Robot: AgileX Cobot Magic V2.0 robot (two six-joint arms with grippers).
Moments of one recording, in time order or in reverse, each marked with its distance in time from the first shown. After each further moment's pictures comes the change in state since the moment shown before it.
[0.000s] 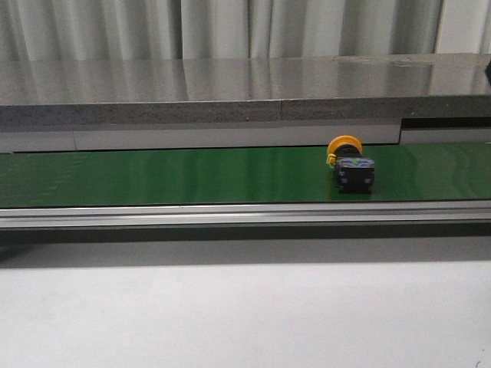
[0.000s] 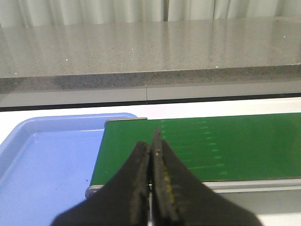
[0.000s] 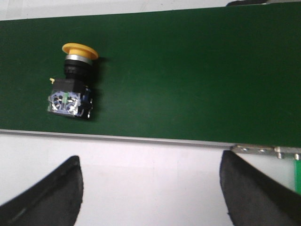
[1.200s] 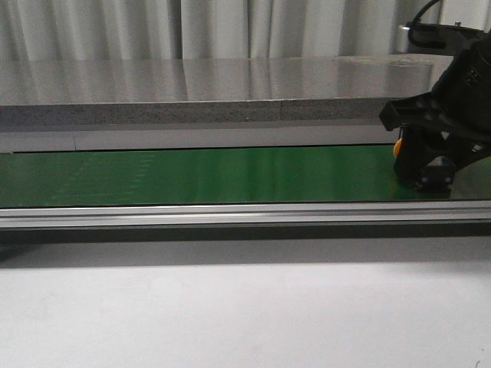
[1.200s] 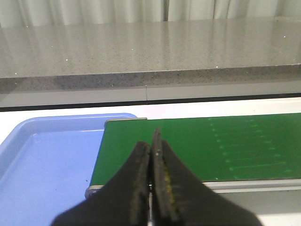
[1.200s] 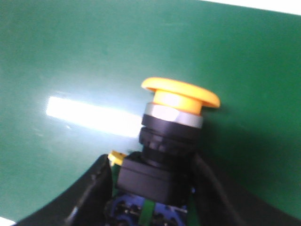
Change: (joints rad) left arm 0.000 0.000 0.000 0.000 0.000 0.000; right arm 0.131 0.471 -0.116 -0.030 -0.241 -0.088
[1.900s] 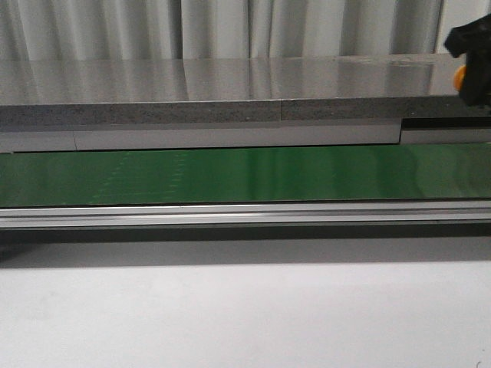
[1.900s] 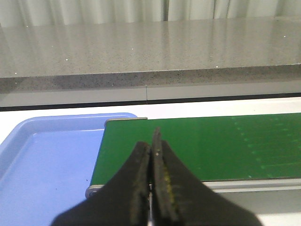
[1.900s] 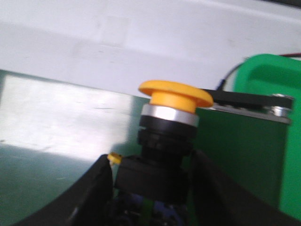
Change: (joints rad) left arm 0.000 0.000 0.000 0.000 0.001 0.000; right arm -0.191 -0.034 -0.230 -0.201 0.173 -0.002
